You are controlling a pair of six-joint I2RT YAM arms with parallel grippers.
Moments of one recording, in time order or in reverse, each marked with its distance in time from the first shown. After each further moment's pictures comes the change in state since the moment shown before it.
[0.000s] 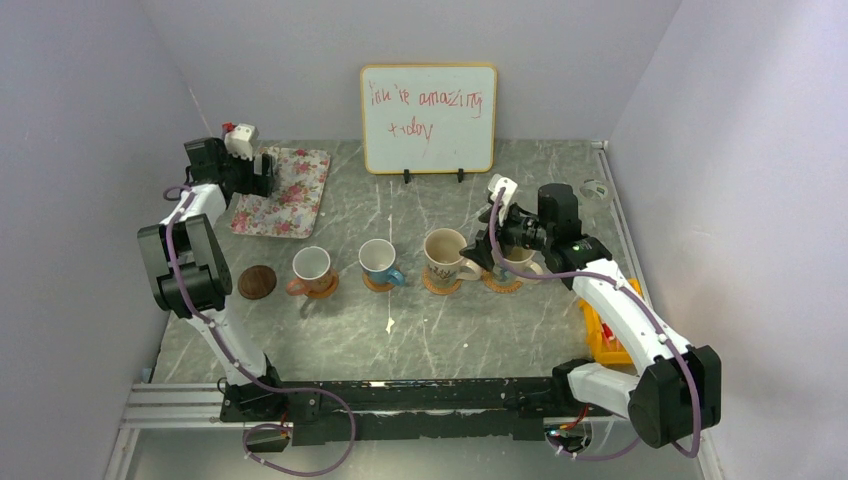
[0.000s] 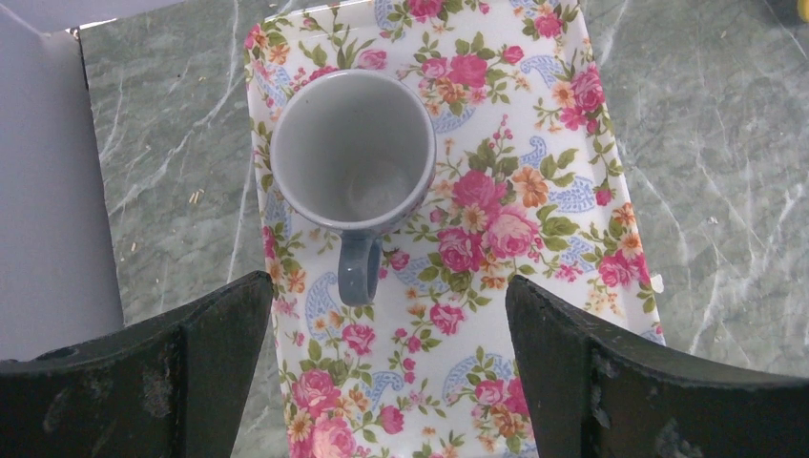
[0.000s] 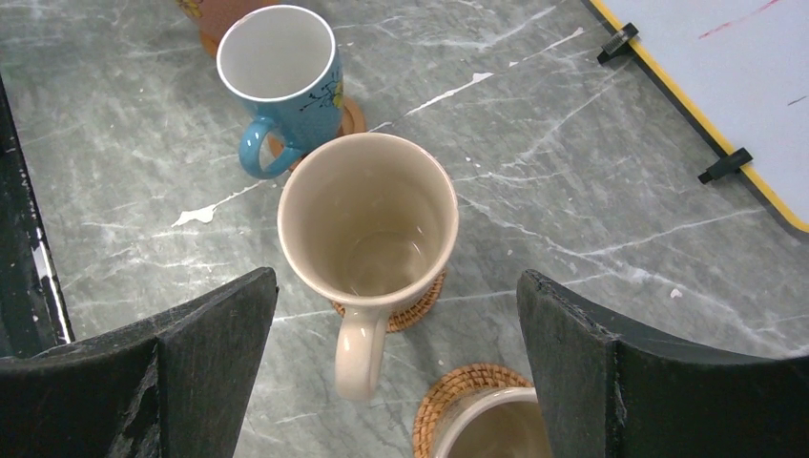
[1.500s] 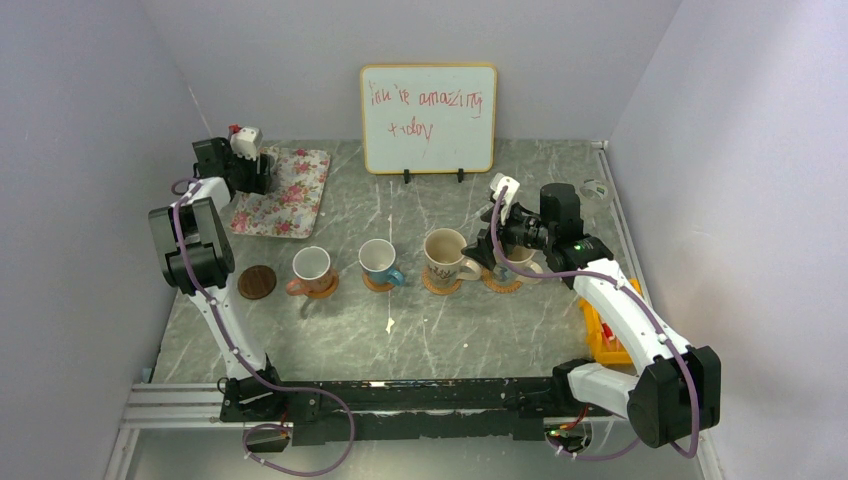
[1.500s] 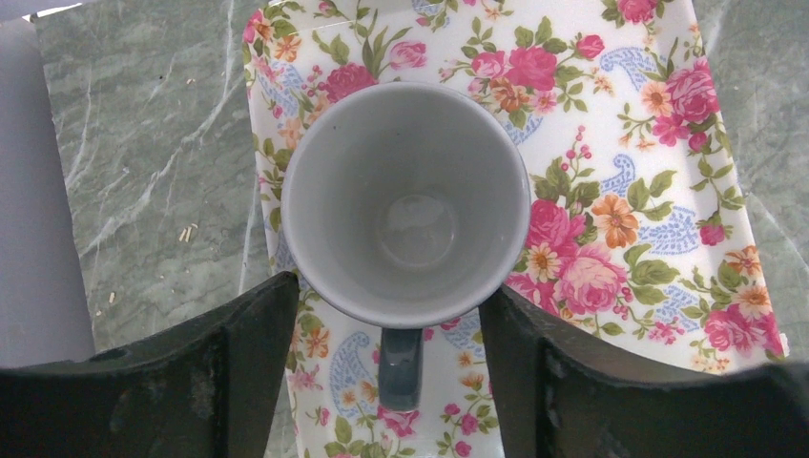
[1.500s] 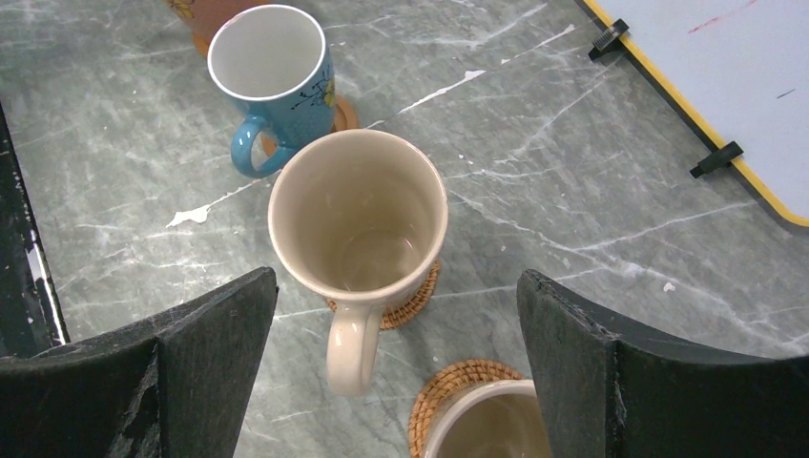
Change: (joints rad) left arm 0.006 0.228 0.172 0.006 -0.011 0.032; right arm -0.019 0.000 0.000 0.000 -0.007 -0.001
